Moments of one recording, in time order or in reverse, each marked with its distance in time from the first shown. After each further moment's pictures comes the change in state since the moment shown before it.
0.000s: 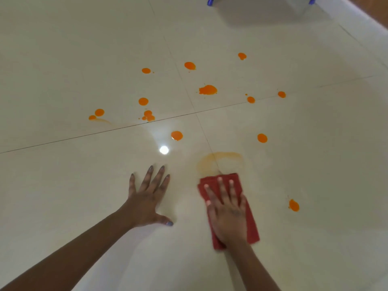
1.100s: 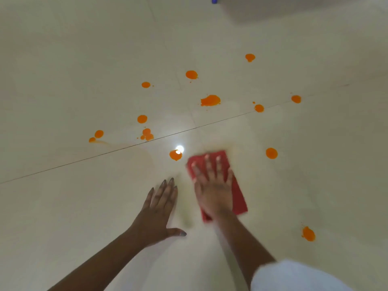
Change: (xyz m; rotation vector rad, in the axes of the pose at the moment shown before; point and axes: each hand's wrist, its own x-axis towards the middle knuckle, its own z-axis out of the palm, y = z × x) left_hand 0.034 0.024 -0.026 -0.014 -0.070 -0.009; right_hand 0.132 -0.019 -0.007 0.015 0.014 -0.059
